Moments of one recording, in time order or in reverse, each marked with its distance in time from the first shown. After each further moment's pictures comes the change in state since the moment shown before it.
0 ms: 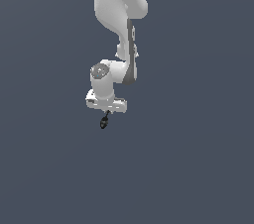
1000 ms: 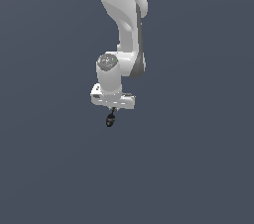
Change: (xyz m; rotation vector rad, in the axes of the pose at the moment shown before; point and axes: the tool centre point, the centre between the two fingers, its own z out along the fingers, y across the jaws) arm 0.008 -0.037 -0.050 0.000 -0.001 0.001
